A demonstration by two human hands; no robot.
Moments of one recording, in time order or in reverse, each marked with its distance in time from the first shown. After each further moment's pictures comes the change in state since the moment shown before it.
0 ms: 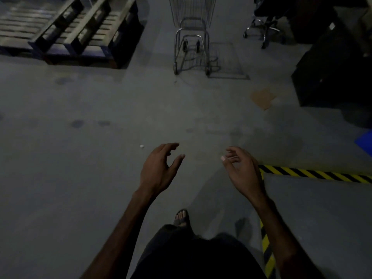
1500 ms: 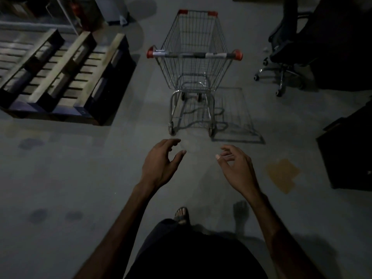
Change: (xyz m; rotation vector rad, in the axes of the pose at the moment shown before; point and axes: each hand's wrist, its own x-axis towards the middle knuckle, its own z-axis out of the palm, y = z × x) left_hand 0.911 -0.046 0.047 0.052 -0.005 0.035; right_hand 0.899 -0.022 0.127 0.009 -0.050 0.044
